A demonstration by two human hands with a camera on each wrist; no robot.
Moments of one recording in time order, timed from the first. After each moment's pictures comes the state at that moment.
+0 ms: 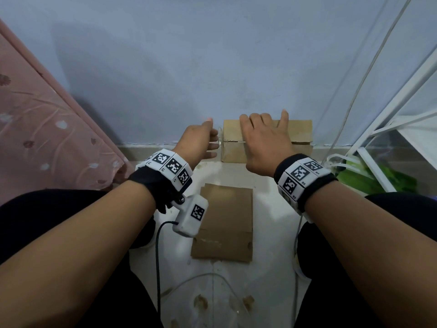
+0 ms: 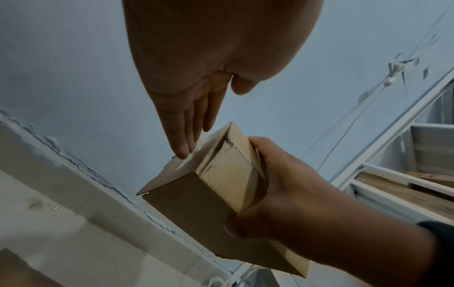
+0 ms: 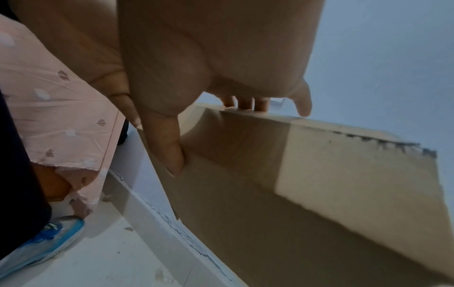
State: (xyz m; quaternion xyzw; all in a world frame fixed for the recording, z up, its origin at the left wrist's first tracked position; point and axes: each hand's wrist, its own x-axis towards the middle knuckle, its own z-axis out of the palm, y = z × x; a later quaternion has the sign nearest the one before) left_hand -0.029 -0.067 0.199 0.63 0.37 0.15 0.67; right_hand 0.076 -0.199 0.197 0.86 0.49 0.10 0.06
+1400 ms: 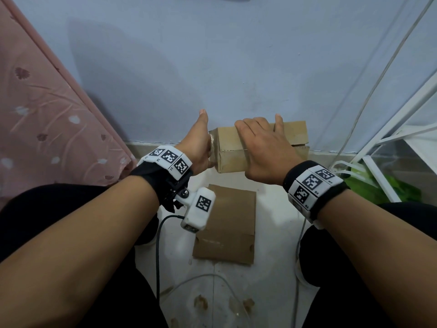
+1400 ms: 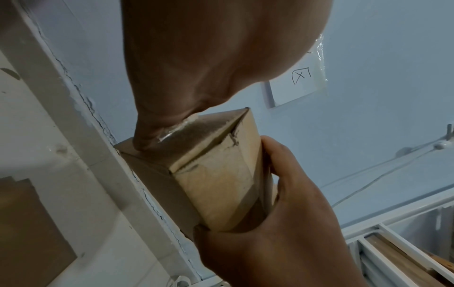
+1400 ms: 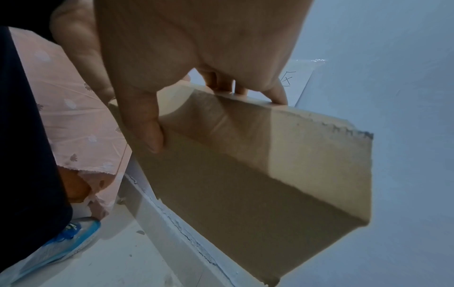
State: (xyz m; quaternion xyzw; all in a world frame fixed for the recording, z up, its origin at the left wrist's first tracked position) left_hand -0.045 -0.058 0.202 0.56 0.36 0.05 0.74; right_hand 0.060 -0.198 0.200 0.80 0.59 0.10 -0.01
